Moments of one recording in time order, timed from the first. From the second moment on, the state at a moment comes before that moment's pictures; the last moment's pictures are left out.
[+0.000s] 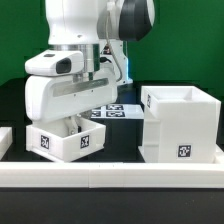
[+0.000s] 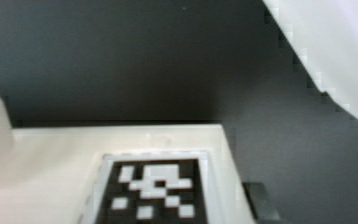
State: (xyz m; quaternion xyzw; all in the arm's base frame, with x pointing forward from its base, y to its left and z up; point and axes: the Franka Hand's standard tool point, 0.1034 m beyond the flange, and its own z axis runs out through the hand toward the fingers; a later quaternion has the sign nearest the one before) arm 0.514 -0.078 0.019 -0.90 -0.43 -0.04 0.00
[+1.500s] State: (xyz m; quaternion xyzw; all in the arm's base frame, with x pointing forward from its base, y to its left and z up) arm 0.525 -0.059 0.016 -0.70 -0.72 -0.02 -0.03
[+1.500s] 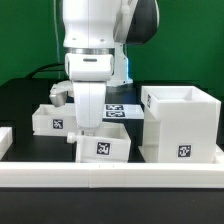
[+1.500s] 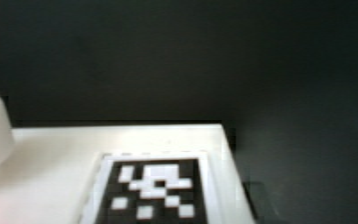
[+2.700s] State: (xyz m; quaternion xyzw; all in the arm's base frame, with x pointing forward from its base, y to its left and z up) arm 0.534 -0.032 0.018 -0.69 -0.72 0.00 0.01
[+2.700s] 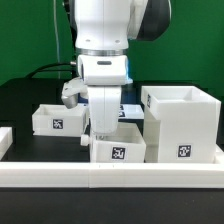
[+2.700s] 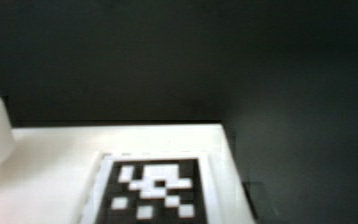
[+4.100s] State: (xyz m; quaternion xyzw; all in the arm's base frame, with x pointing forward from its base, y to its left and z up) arm 0.541 -0.021 0.015 -0.66 -0.75 0.01 0.01
